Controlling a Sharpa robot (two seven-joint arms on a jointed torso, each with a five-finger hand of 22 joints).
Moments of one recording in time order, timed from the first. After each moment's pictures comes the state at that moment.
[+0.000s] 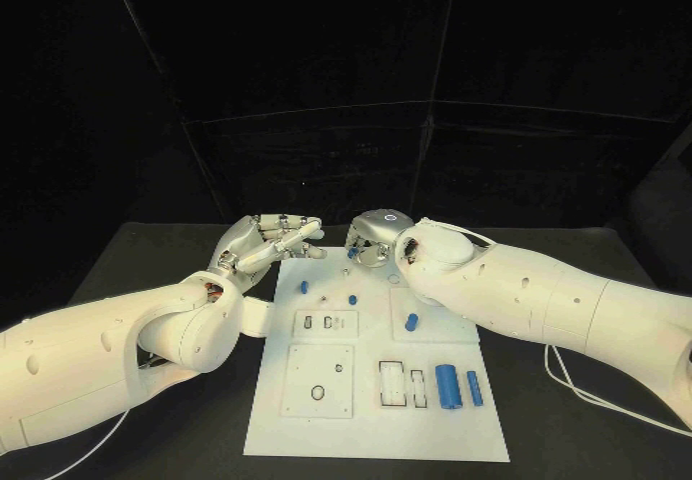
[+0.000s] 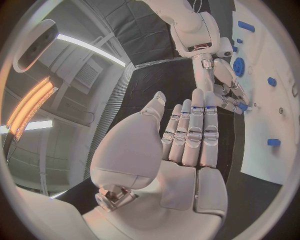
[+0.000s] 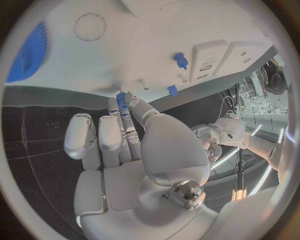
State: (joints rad) left arm 1.23 -0.93 -0.06 1.67 -0.03 -0.38 0.54; left_hand 1.37 0.01 0.04 0.09 0.07 0.98 0.20 0.13 0.07 1.09 0.14 0.14 0.07 1.19 0.09 0.27 0.25 0.18 1.01 0.20 0.32 0.13; right arm 1.29 -0.35 -0.03 1.05 -1.67 -0.27 -0.10; right_hand 1.29 0.06 0.30 -0.26 0.13 1.07 0.16 0.06 0.07 1.21 0.09 0.07 0.11 1.47 0.00 1.22 0.98 0.09 1.29 0.11 1.41 1.17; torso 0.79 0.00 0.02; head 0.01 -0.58
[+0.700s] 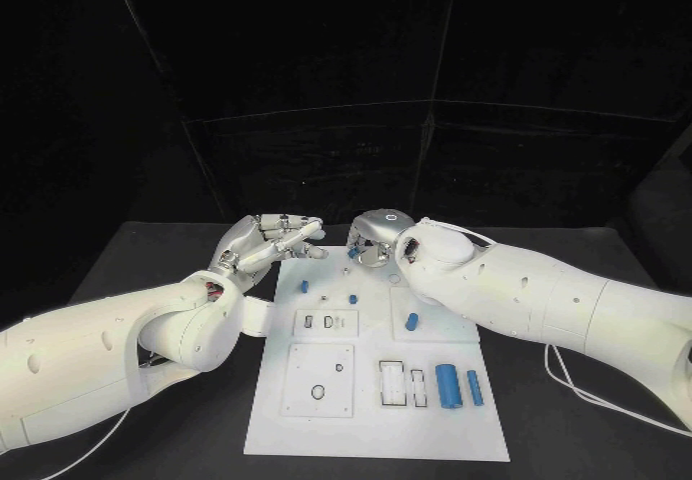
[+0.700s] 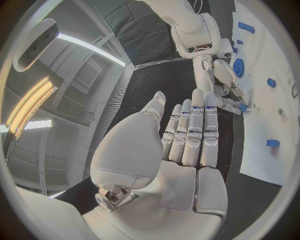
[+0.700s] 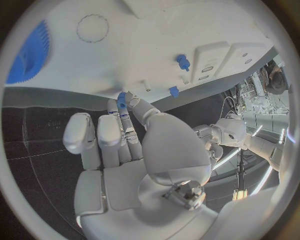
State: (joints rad) left arm 1.23 -0.93 -0.06 1.67 -0.03 -0.38 0.54; left_hand 1.37 0.01 0.03 0.09 0.07 0.98 0.20 0.13 0.07 1.09 0.14 0.14 0.07 1.19 0.09 0.26 0.25 0.18 1.01 0.20 0.32 0.13; right arm 1.29 -0.34 -0.03 1.04 -1.67 -0.27 -0.11; right_hand 1.26 0.03 0.32 -0.24 0.13 1.01 0.19 0.06 0.06 1.13 0.11 0.06 0.09 1.46 0.02 1.21 0.94 0.09 1.25 0.13 1.39 1.11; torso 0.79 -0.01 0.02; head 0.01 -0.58
